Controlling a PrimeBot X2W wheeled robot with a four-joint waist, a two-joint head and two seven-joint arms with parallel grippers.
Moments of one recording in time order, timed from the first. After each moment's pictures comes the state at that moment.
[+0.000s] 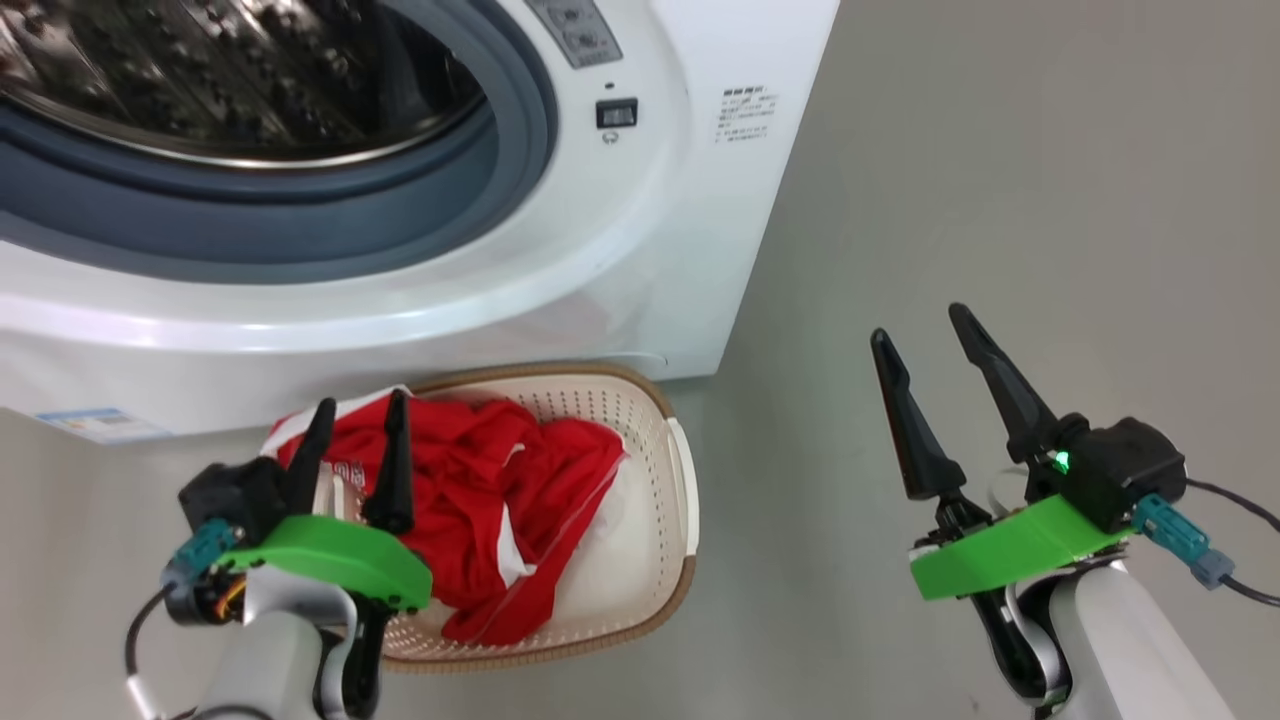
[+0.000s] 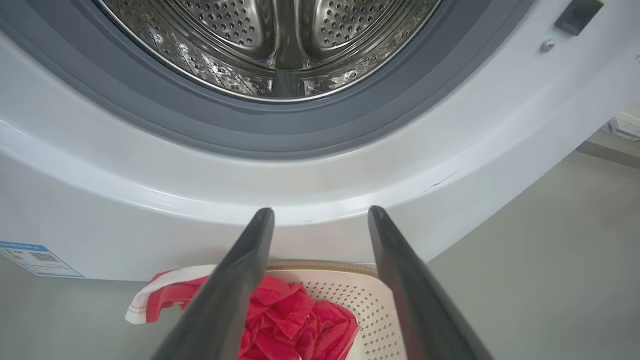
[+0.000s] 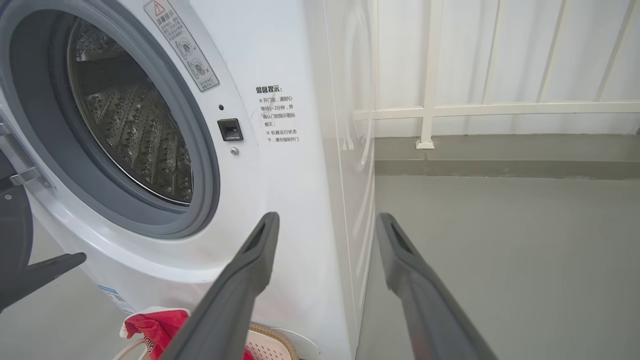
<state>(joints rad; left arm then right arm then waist) -0.45 0.08 -0.15 0.59 -0.46 -0.02 -0.25 -0.25 -0.06 0.14 0.17 0.29 0.12 -0.26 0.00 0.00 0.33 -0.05</state>
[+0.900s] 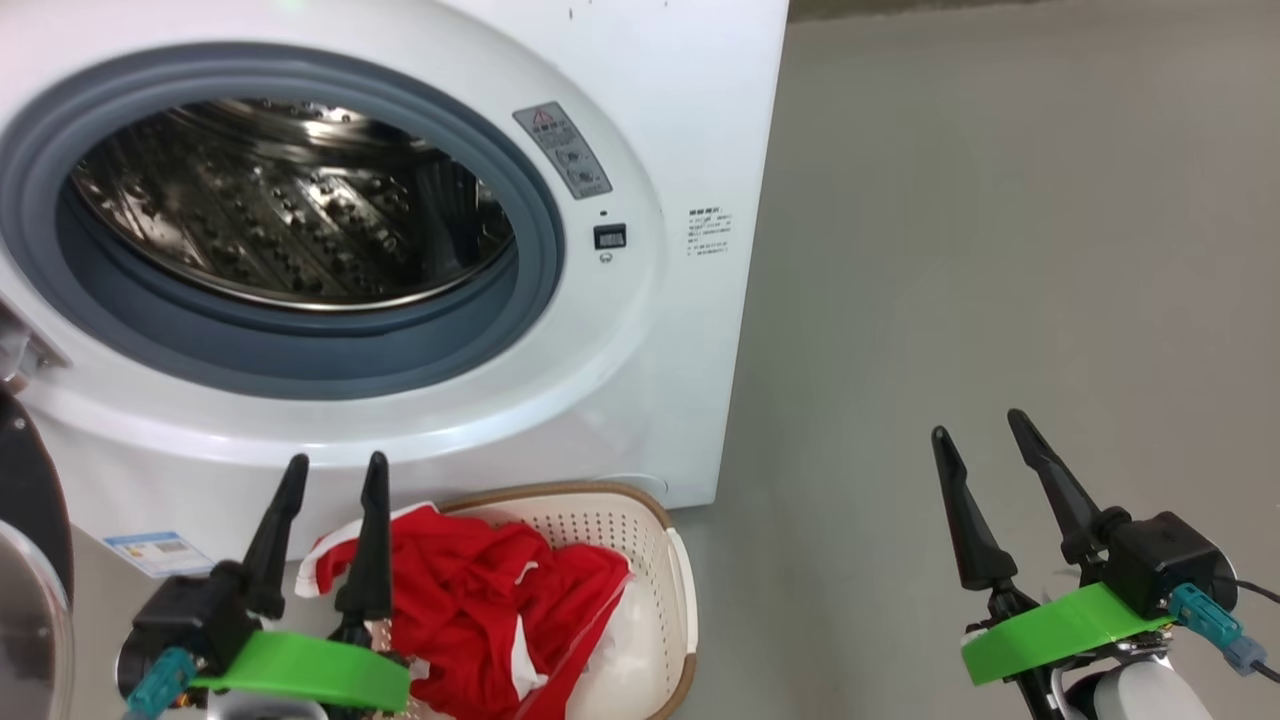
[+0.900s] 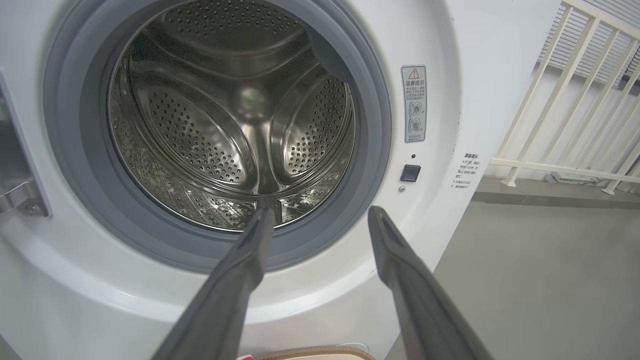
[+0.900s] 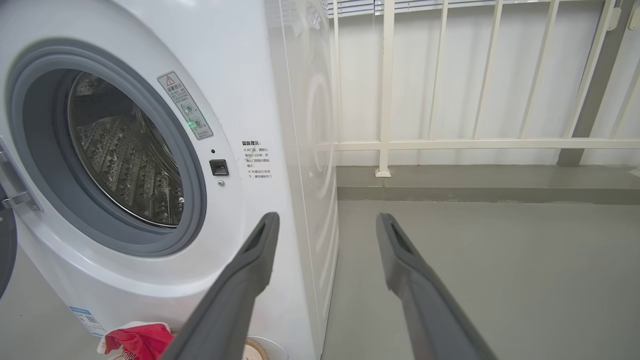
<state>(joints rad) -0.17 0.05 -0.01 0.24 -0.29 -0.10 -0.25 -0.08 -0.06 0.04 0.17 0.25 0.12 -0.26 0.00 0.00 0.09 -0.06</state>
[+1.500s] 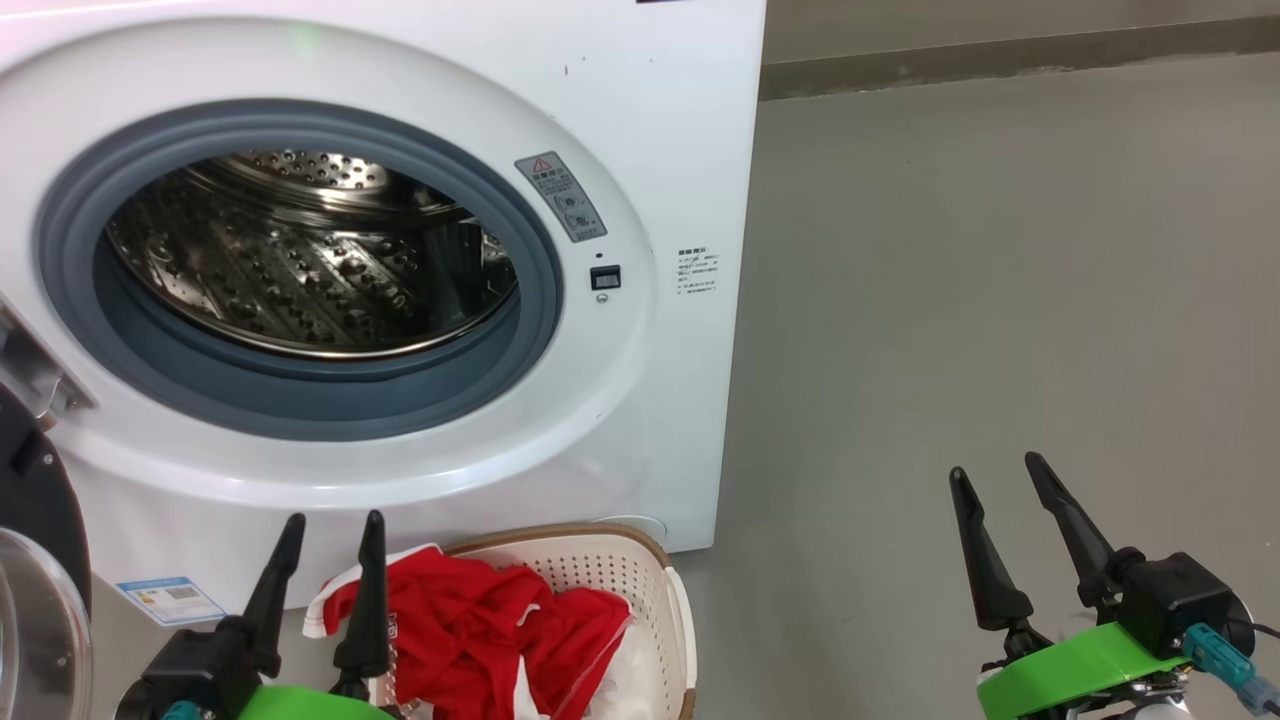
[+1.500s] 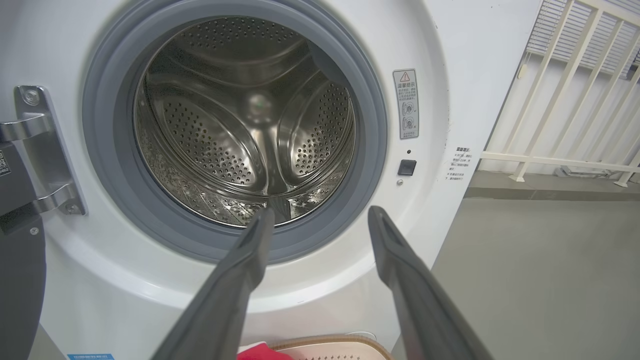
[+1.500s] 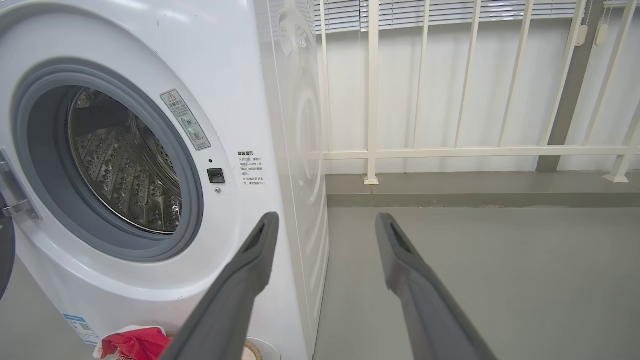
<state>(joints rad) -0.08 0.05 0.00 0.22 -0.25 -0.09 -0.25 -0.01 -0.05 0.01 0.16 0.24 0.12 -0.26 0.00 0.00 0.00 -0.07</state>
